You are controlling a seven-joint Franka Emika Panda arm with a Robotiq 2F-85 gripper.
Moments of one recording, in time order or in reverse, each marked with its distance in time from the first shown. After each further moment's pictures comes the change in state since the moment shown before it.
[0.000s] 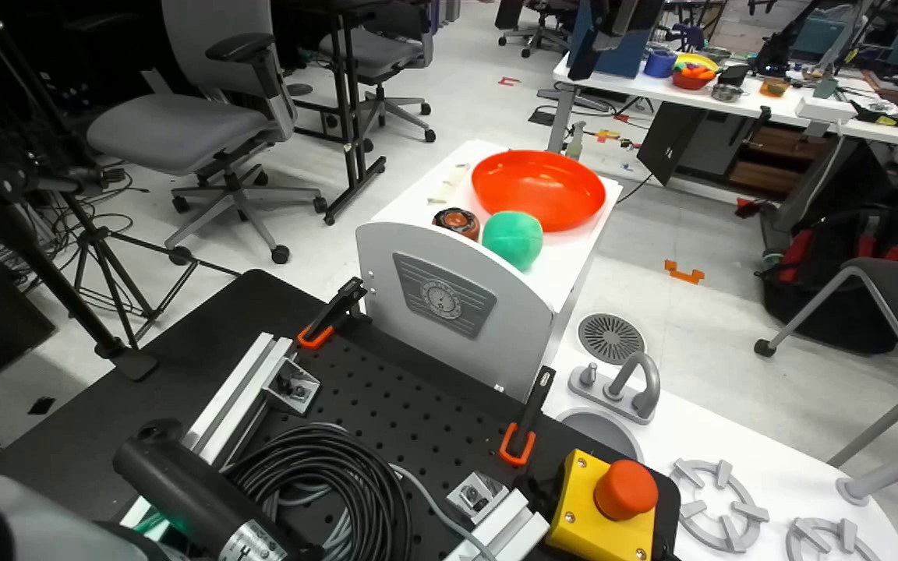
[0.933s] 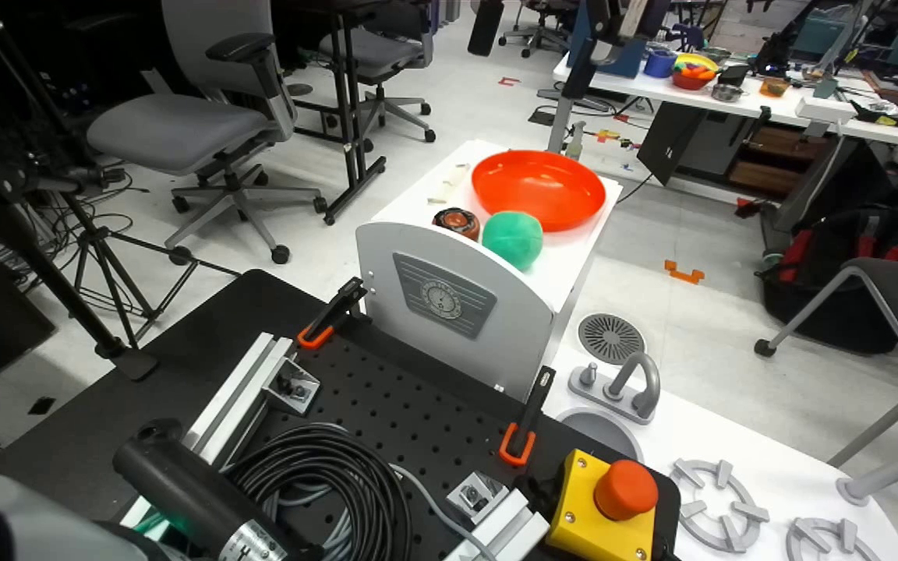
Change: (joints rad) arm 0.000 0.001 0.000 0.033 -0.109 -0.253 -0.056
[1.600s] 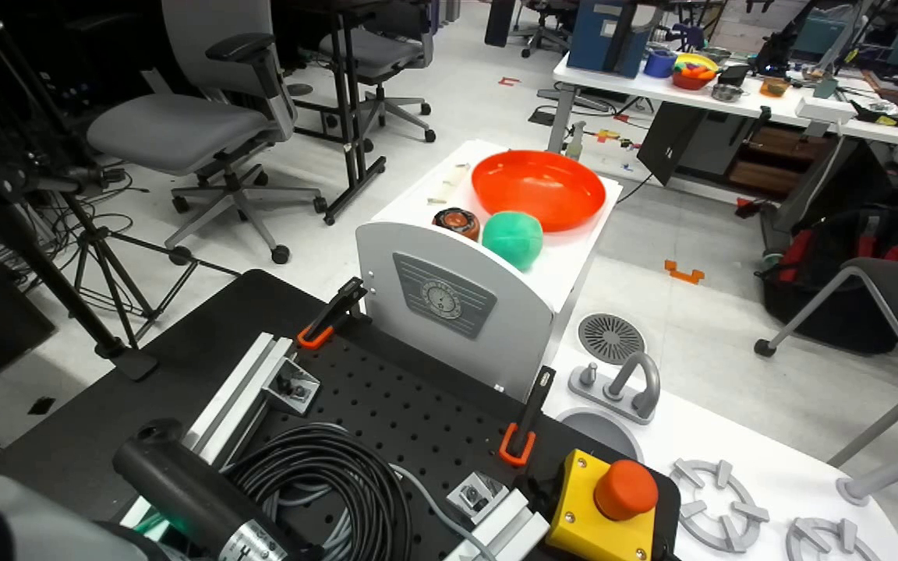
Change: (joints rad) arm 0.000 -0.002 0.025 0.040 -0.109 -0.047 -0.060
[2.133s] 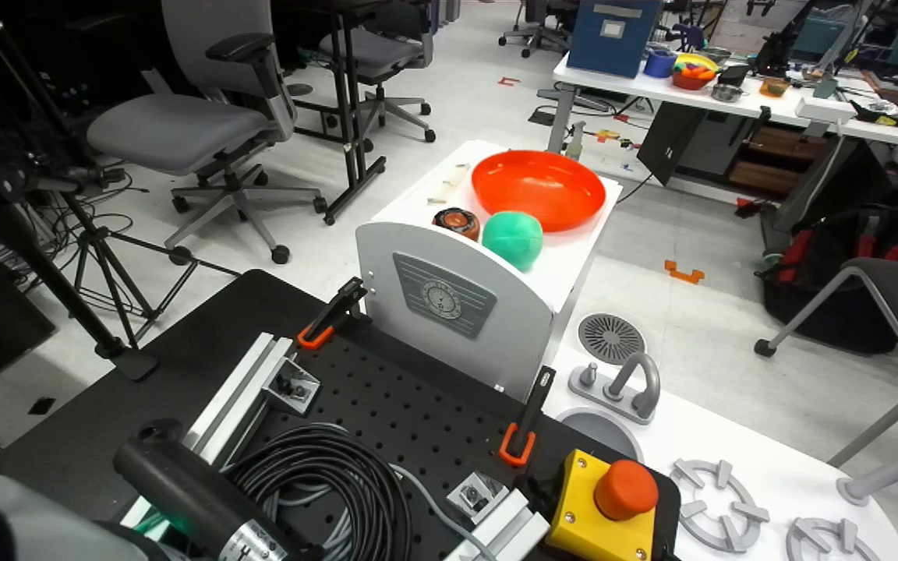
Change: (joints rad) arm 0.000 -0.031 0.048 0.021 -0.191 -0.012 -0.005
